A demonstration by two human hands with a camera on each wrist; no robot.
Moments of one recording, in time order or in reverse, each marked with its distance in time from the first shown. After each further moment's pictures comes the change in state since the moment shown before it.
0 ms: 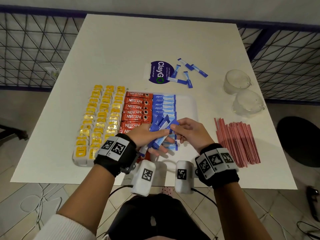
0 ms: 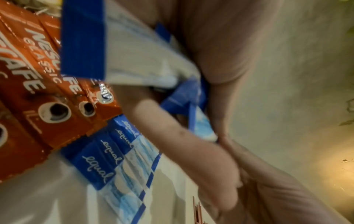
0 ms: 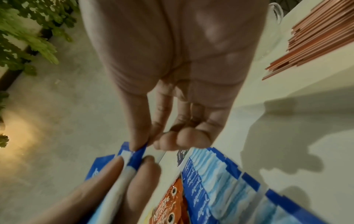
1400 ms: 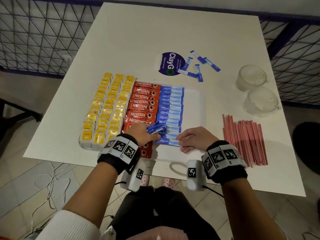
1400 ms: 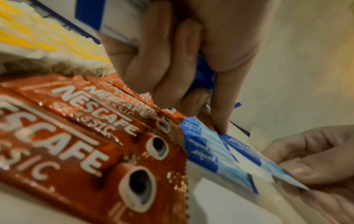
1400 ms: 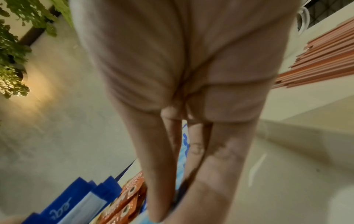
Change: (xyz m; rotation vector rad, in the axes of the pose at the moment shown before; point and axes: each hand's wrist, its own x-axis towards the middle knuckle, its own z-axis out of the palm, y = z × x) left_hand 0.005 -0.035 -0.007 0.666 0.343 -0.124; right_hand -0.002 0.017 -0.019 -0.227 -0.288 0.296
